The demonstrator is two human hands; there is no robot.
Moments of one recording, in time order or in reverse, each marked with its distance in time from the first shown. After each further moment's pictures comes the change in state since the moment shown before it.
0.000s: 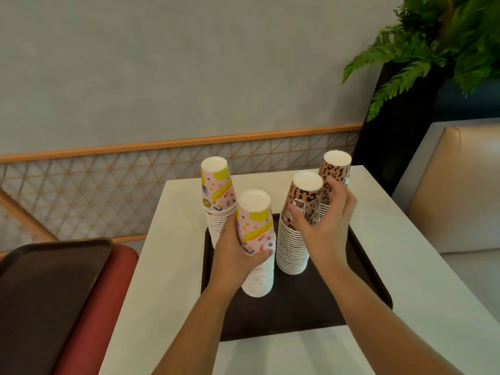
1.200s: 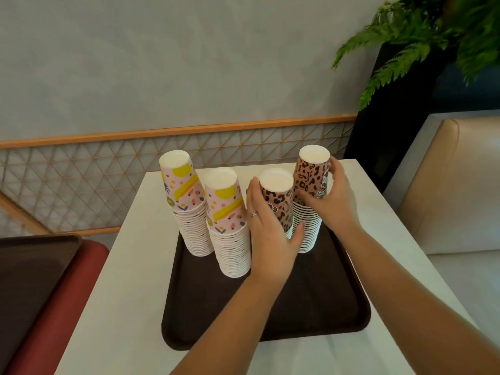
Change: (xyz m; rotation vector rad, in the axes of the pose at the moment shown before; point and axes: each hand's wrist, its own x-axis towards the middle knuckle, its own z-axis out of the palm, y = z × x) left_hand 0.025 0.066 0.110 0.117 0.236 0.152; right_hand 0.095 0.074 -0.030 -0.083 -0.261 0.081
